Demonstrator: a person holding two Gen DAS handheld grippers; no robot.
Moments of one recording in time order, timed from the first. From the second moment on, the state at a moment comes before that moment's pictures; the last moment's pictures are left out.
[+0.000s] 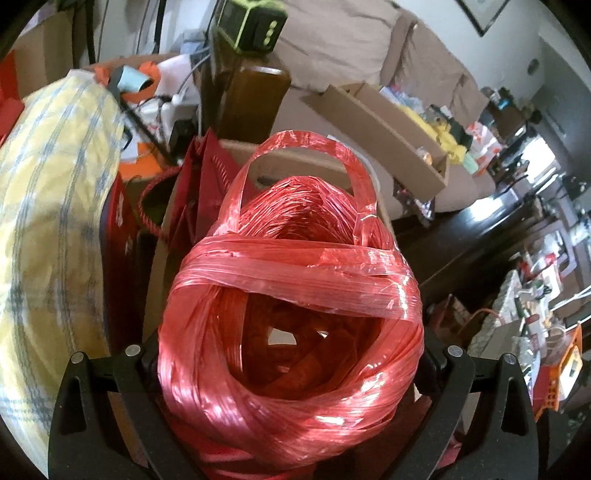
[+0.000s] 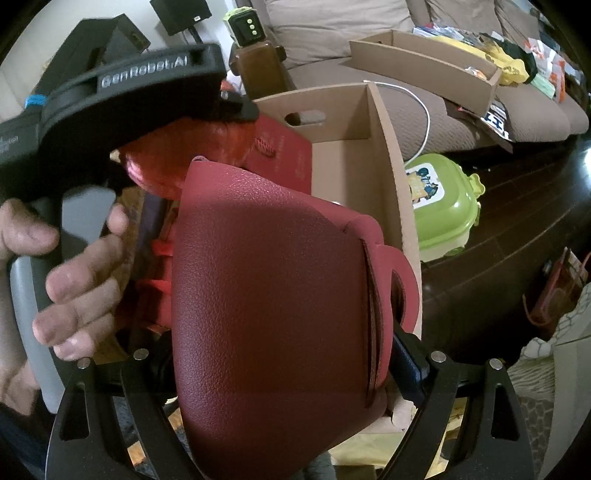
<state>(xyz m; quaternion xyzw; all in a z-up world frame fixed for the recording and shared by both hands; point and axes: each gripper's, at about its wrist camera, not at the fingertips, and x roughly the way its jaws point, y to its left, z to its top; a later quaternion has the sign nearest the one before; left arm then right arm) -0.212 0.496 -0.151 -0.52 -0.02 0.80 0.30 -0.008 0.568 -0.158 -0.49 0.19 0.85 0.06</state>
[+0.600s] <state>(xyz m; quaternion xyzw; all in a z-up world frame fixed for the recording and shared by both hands) -0.230 0.572 -0.167 -0.57 0.07 0.77 0.27 -0.009 0.563 -0.159 -0.50 0.18 0.85 0.06</state>
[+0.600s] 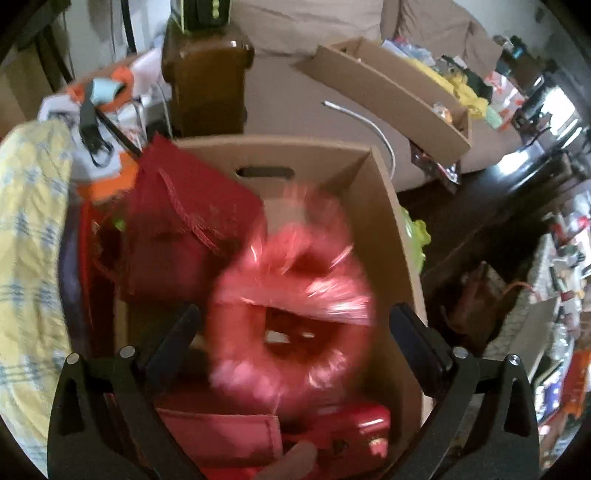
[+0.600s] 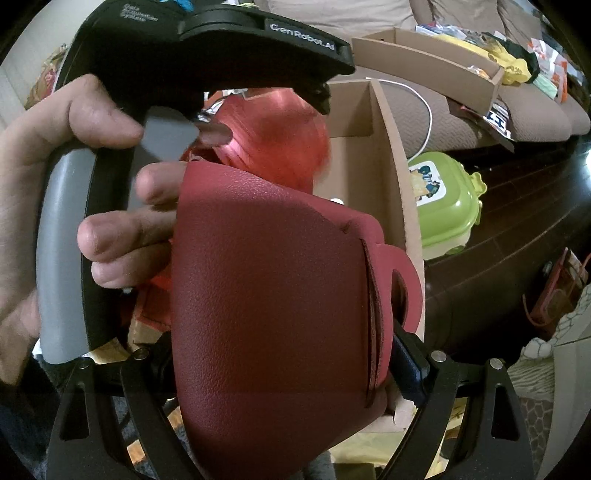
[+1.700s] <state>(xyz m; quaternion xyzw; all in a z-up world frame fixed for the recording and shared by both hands) -0.148 0.421 -0.073 -0.41 0.06 0.87 0.25 -0.009 0.563 -0.156 -0.49 0.18 0.85 0.06</state>
